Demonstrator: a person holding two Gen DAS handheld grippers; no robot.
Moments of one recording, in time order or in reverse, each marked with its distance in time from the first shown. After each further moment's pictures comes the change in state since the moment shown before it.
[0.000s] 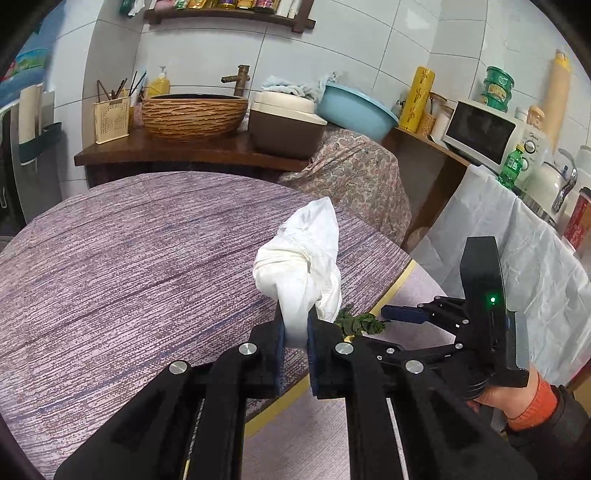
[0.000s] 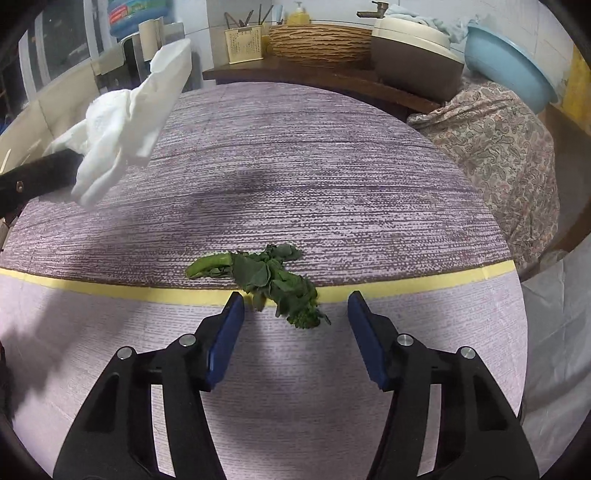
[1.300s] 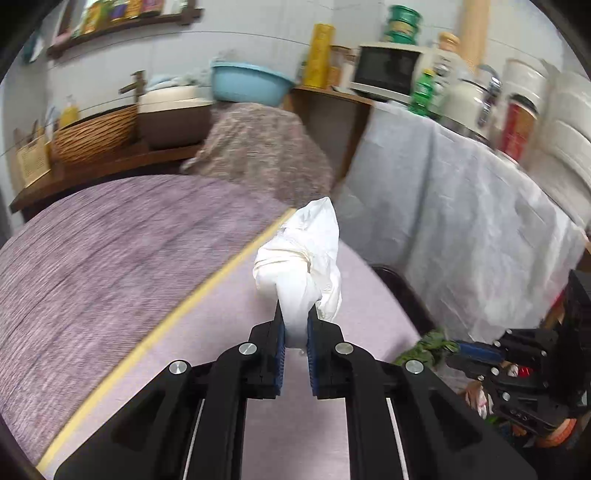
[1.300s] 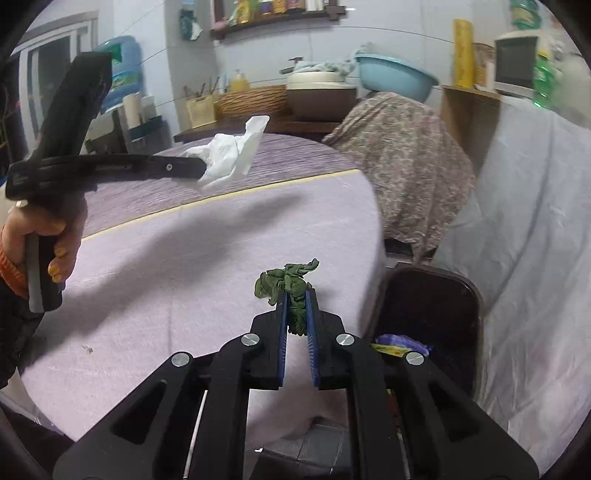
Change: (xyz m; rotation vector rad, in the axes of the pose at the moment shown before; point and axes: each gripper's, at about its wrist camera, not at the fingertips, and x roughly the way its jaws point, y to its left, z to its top) left arm 0.001 -0.146 -0.043 0.262 0.091 -0.187; right arm -0.190 -0.023 -0.206 0.234 -0.252 -0.127
